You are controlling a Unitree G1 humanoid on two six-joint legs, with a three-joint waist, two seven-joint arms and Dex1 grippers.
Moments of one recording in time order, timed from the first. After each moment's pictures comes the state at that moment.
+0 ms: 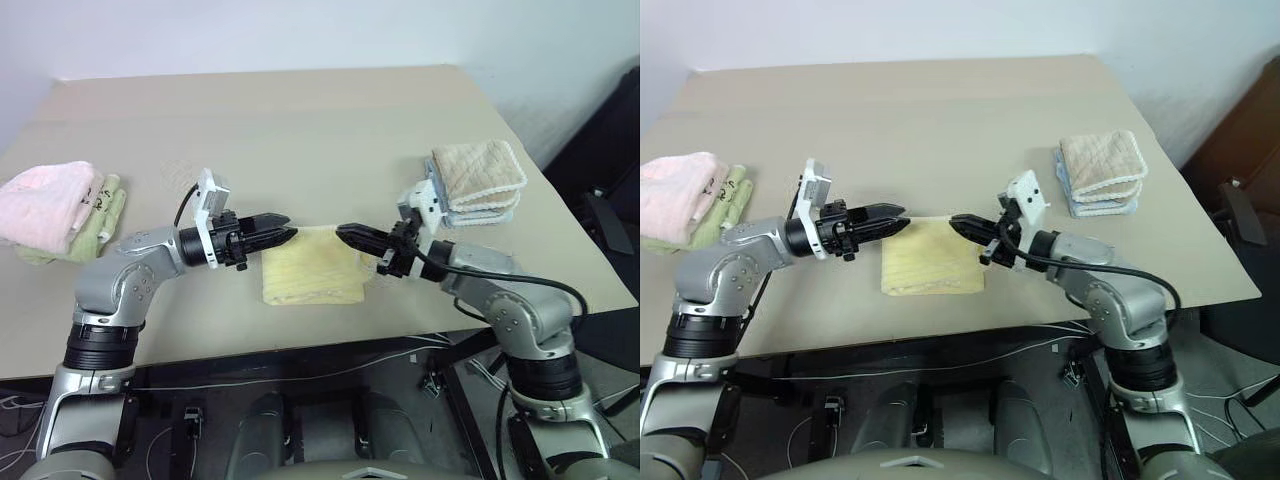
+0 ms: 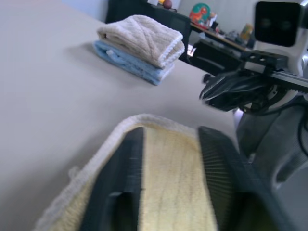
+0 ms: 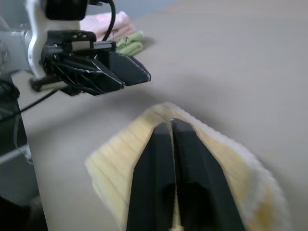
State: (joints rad) left arm -0.50 0.59 0.04 -0.03 -0.65 0.65 -1.04; right arm -0.45 -0.36 0.04 -0.31 0.61 0.81 0.62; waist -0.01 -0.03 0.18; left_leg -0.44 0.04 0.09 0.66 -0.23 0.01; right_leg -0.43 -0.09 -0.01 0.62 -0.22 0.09
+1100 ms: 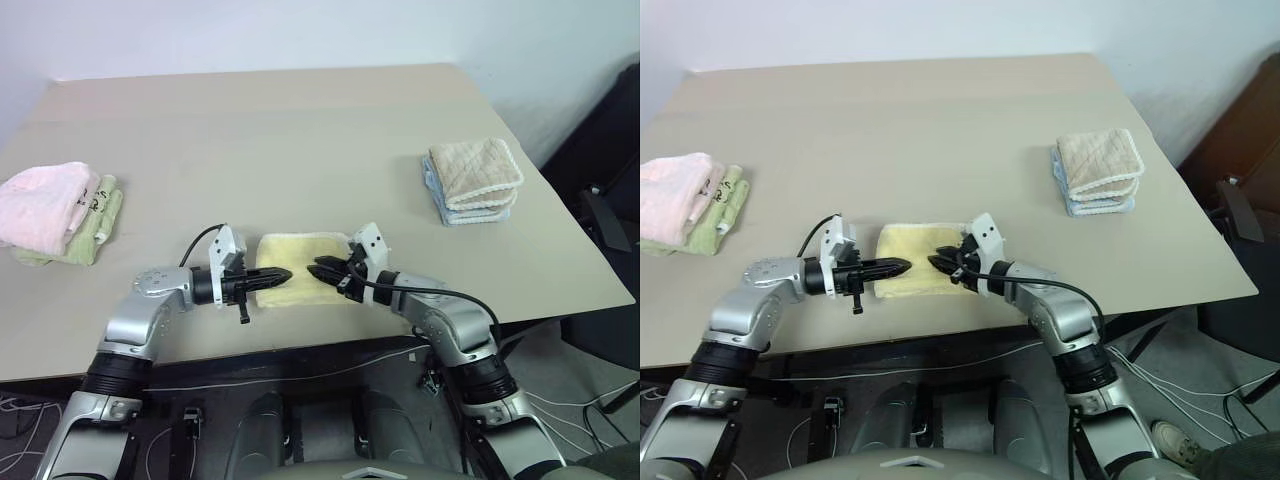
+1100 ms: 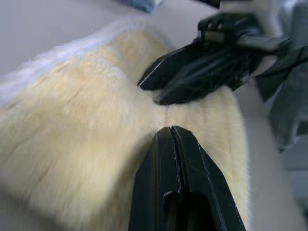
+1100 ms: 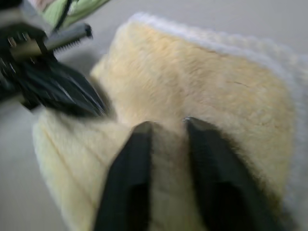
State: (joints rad) left arm -0.34 0.59 -0.04 0.07 -0.49 0.41 -1.16; right arm -0.38 -0.28 0.20 -0.06 0.39 0.64 0.65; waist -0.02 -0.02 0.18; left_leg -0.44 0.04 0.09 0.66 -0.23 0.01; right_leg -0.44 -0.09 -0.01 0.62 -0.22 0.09
